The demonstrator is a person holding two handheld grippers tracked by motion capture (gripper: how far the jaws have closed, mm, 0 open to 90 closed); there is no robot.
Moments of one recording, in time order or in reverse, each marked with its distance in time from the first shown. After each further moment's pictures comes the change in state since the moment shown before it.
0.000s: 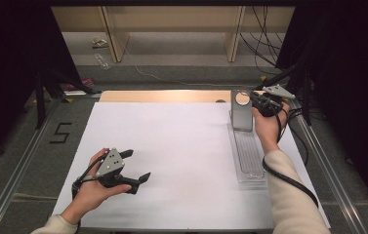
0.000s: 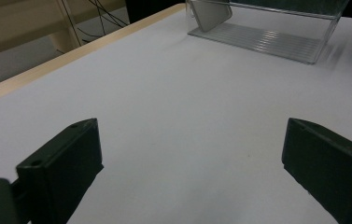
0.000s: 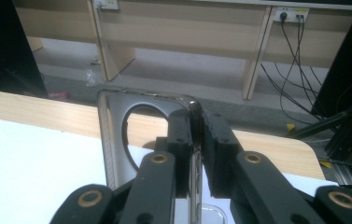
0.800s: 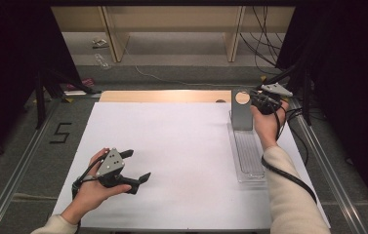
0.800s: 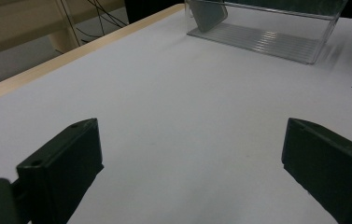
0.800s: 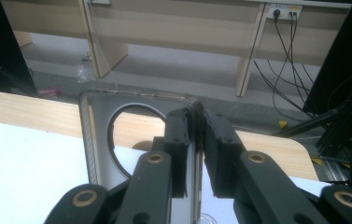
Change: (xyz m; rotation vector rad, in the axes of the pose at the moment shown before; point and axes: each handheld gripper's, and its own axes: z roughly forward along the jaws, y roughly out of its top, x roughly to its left) left arm 0.000 0.000 0.000 -0.001 -0.005 0.001; right arm -0.003 0.001 0.011 0.016 -0.029 -0.007
